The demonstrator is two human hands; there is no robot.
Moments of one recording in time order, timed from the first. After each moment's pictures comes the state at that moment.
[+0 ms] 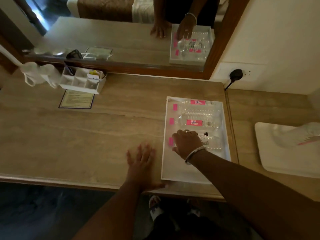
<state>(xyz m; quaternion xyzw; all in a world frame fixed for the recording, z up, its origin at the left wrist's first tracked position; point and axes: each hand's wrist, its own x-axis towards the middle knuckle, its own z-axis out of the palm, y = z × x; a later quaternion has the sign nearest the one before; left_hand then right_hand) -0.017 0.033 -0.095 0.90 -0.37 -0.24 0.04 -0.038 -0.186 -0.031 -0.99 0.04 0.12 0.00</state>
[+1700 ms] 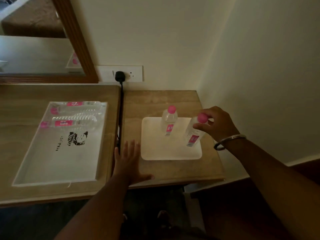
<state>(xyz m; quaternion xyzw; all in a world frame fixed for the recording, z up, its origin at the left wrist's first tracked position) -0.243 -0.338 -0.088 0.91 -0.38 -0.18 0.02 -0.372 -0.616 0.094 -0.92 0.23 -0.14 0.29</state>
